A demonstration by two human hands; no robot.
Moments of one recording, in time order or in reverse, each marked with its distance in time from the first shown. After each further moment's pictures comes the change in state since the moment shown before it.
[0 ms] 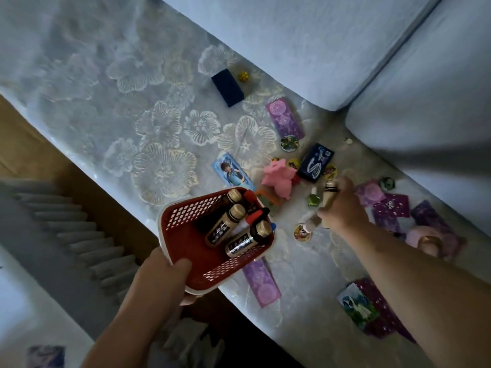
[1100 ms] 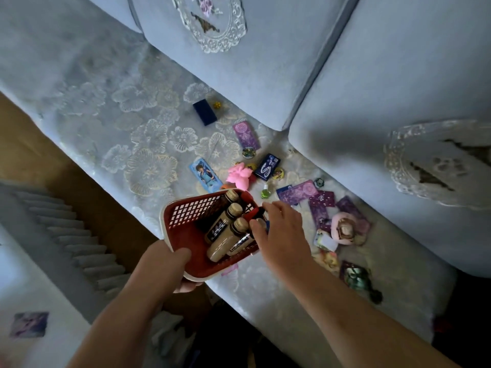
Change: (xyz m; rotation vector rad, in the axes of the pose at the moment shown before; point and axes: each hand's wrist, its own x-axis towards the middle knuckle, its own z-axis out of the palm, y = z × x) left_hand -0.136 -0.006 0.022 -0.128 -0.122 0.123; right_hand -0.207 -0.017 -0.067 -0.131 0.023 -0.435
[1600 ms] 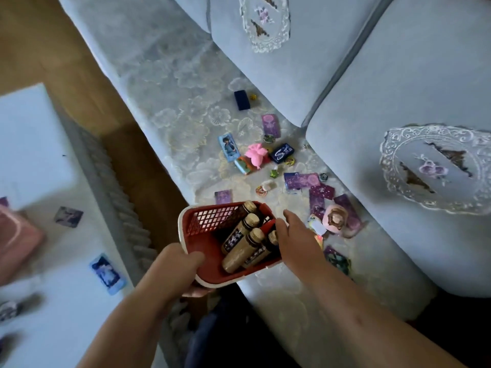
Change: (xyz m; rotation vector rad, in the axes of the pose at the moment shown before) left_hand -0.160 -0.116 0.076 -0.229 0.068 -0.041; right_hand -0.134 0.069 -0.037 0.068 -0.223 0.014
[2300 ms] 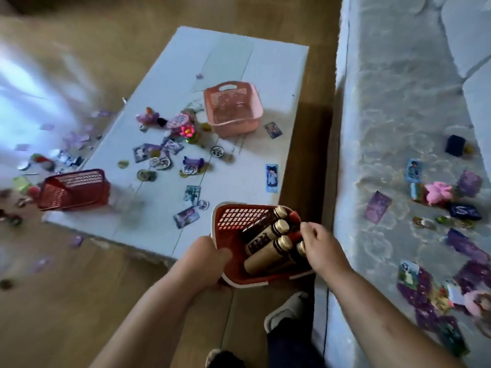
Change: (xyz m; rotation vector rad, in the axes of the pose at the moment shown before) left_hand -0.215 -0.310 -0.086 -0.368 0.450 -0.185; right_hand -0.227 -0.061 0.189 -0.286 -0.447 -0.446
